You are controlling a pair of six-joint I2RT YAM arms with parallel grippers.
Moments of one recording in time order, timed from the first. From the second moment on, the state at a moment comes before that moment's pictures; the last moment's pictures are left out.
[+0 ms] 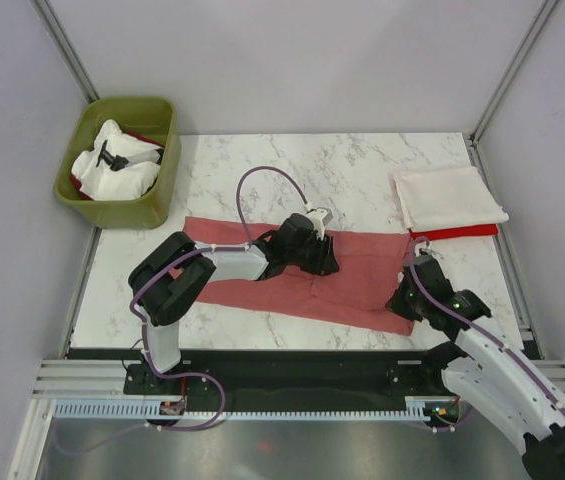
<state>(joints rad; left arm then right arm) -0.84 1.89 1.03 0.23 0.21 -0.50 0.44 0.76 0.49 -0.72 0.08 0.84</state>
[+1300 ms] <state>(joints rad) -0.84 1.85 0.94 0.29 0.20 -0.50 0.50 0.91 0.57 -0.76 0.26 0.85</state>
